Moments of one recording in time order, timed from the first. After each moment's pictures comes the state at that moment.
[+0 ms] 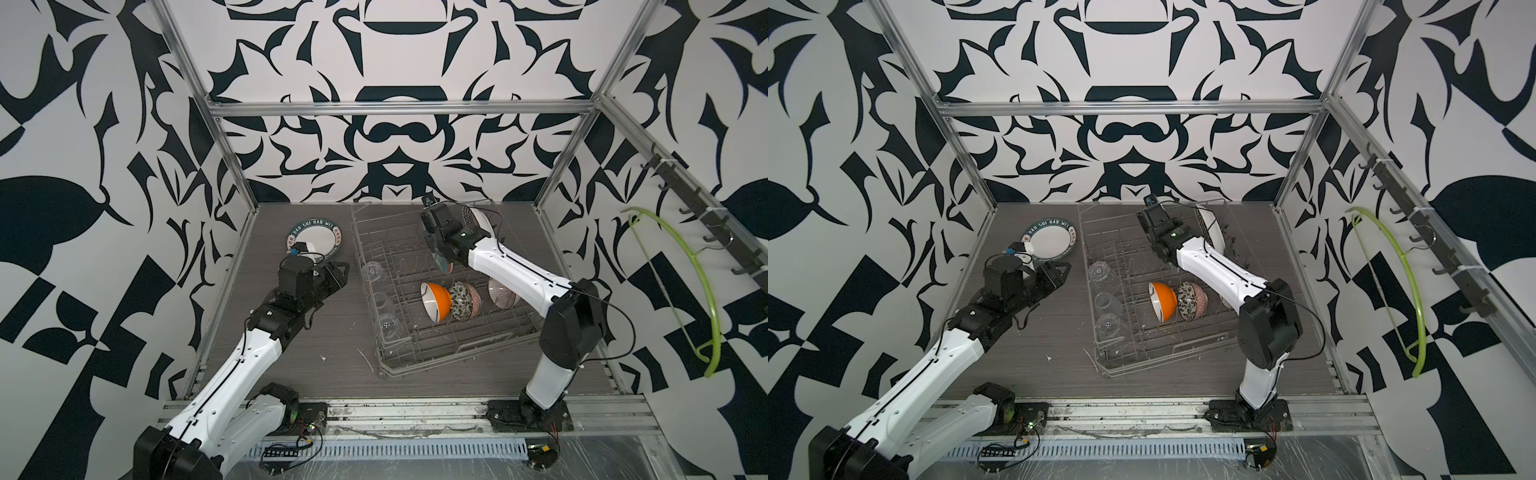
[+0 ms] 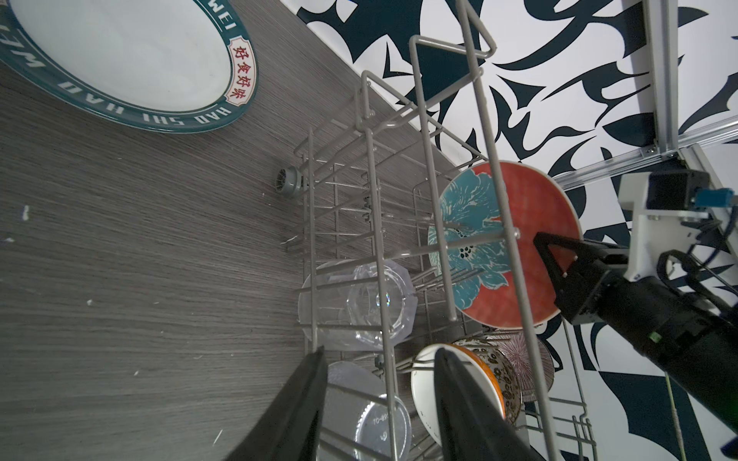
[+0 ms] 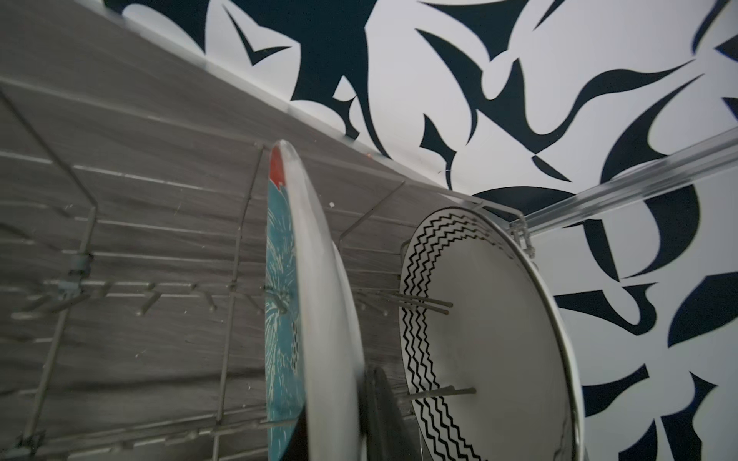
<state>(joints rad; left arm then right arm) -0.39 0.93 0.71 -0.24 0.13 -0.86 0.61 1.77 1.54 -0.55 0.61 0.00</state>
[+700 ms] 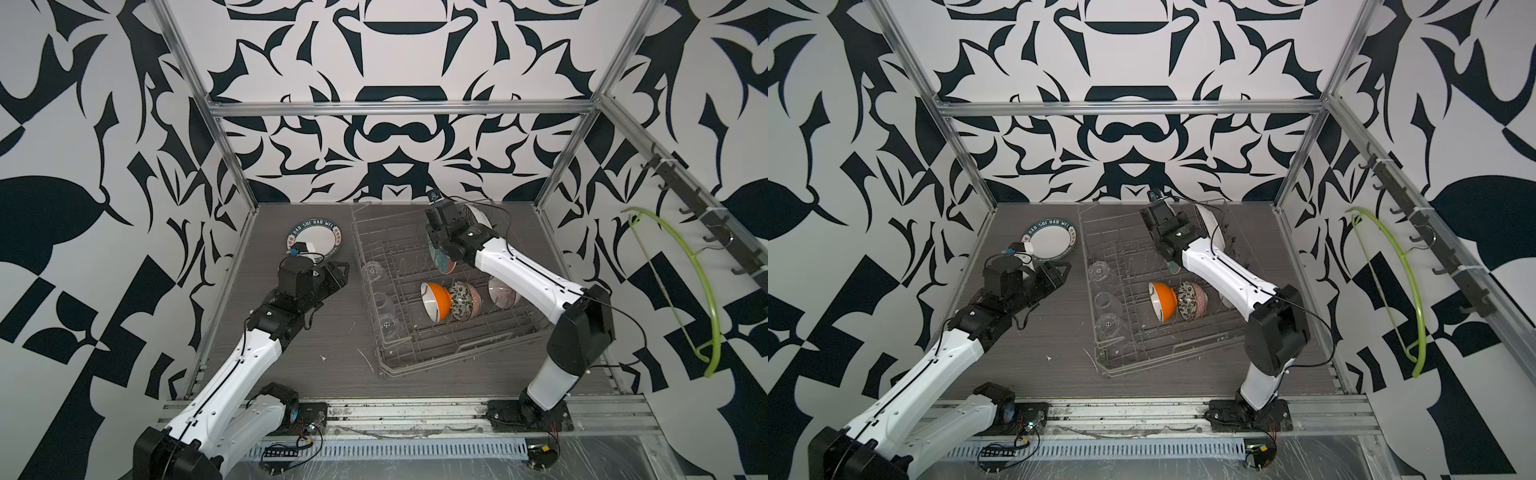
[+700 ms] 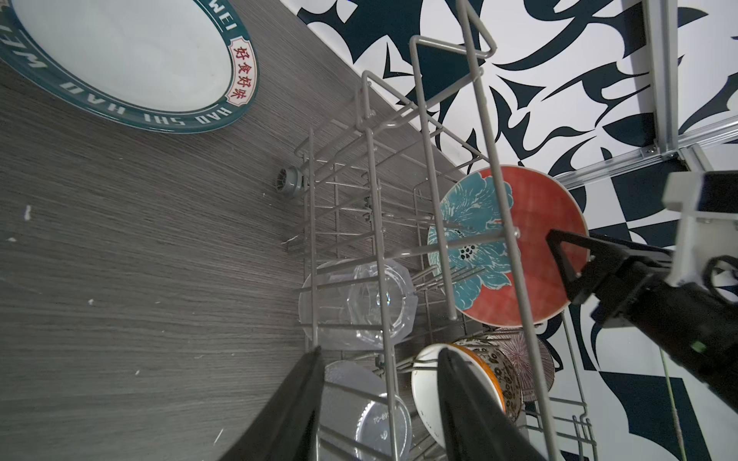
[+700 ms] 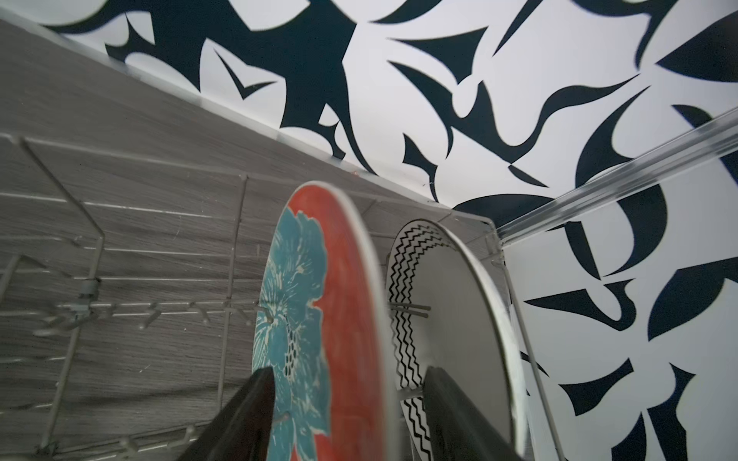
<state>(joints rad) -0.39 0.93 0.71 -0.24 0.13 -0.86 0.60 1.67 1.54 -0.55 0.63 0.00</state>
